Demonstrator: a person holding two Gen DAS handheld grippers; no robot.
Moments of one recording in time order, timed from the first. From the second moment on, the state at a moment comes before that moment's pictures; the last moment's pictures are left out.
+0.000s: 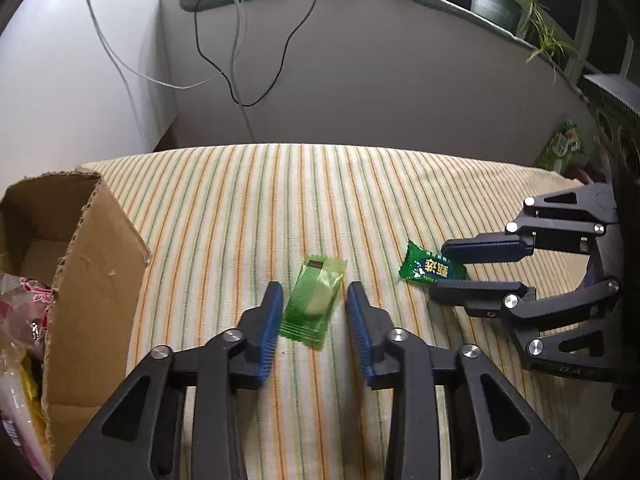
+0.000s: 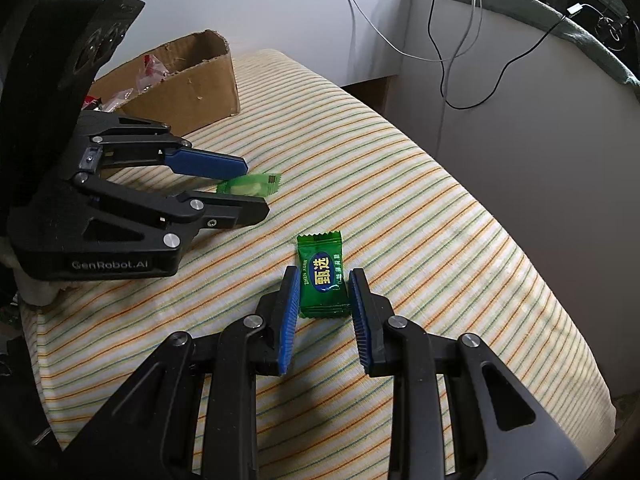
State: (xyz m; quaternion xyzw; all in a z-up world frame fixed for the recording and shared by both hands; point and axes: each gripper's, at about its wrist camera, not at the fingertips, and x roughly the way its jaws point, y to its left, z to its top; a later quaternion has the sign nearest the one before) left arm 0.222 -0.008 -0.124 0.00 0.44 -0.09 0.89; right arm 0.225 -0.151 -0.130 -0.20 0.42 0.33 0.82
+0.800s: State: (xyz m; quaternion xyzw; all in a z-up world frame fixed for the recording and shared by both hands) left arm 0.174 0.017 -0.080 -0.04 0.38 -0.09 0.92; right arm 0.199 -0.162 -0.093 -0.18 0.39 0.32 0.84
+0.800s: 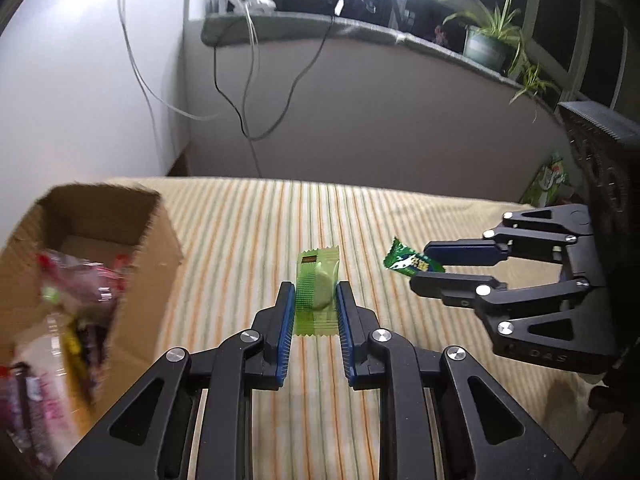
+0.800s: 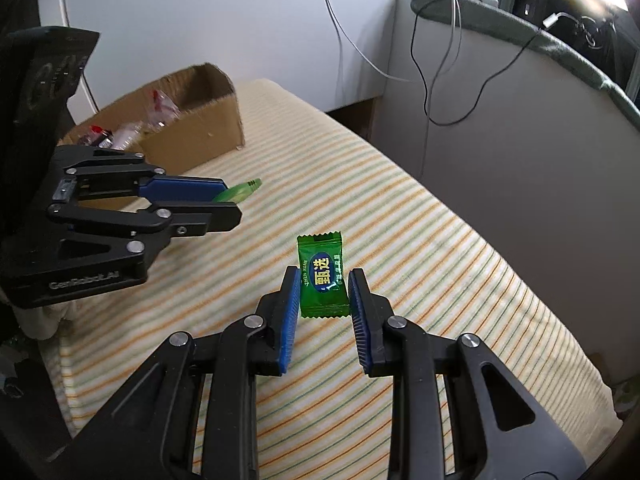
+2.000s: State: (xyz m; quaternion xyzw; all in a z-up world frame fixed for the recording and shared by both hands) left arm 0.044 0.147 -0.037 -0.08 0.29 0.06 0.95; right arm 0.135 0.010 -0.033 -0.20 0.31 0.39 0.85
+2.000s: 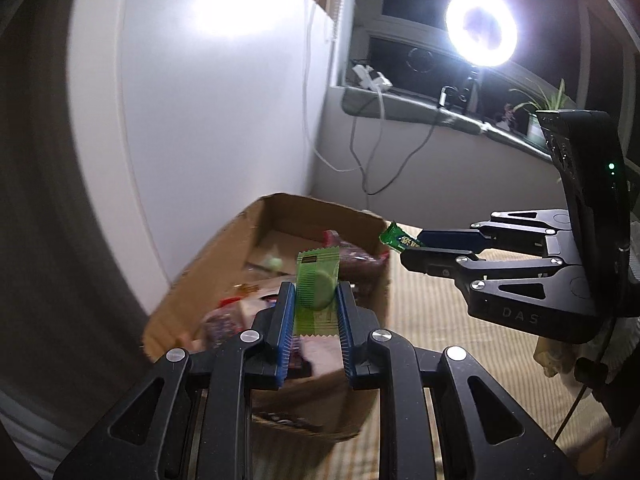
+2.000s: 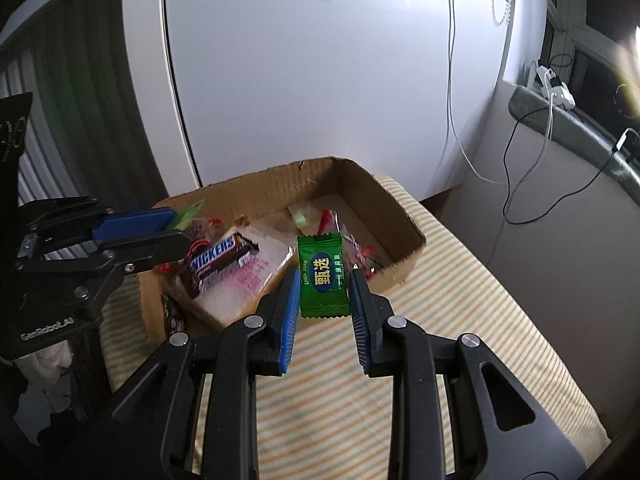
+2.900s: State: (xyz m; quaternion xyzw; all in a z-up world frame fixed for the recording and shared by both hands) left arm 0.049 0.166 -0.045 -0.08 0.31 0.09 0.94; right arm 0.159 0.064 -0.057 -0.20 0.34 0.40 0.83
